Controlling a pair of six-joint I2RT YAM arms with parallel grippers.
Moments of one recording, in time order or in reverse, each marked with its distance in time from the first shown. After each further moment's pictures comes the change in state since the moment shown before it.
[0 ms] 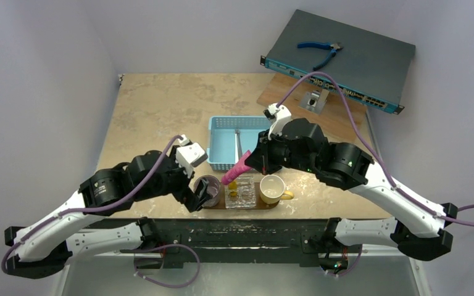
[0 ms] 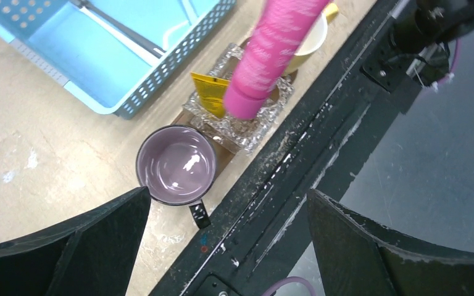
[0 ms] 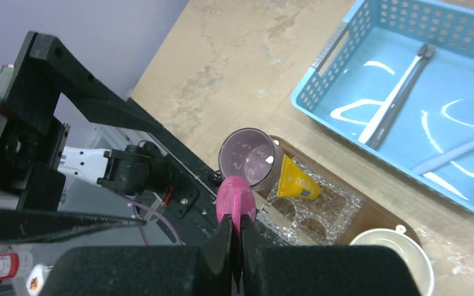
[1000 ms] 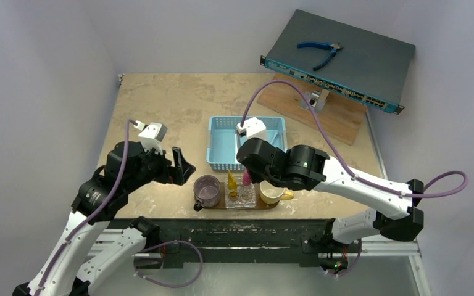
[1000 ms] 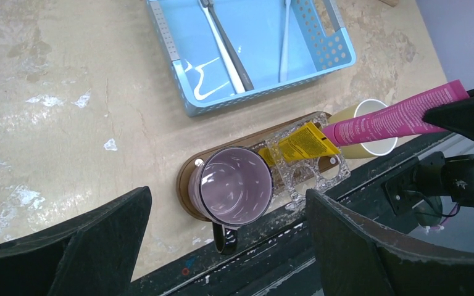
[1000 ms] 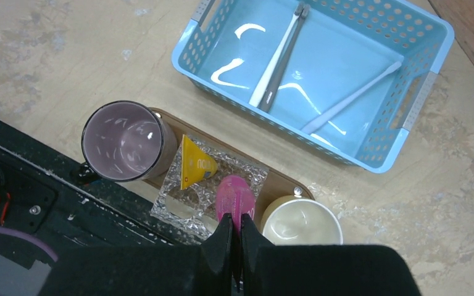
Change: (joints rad) left arm 0.635 -0.127 -0.133 0.080 0.180 -0.166; right arm 0.205 0.220 0.114 -0.284 0.491 0.001
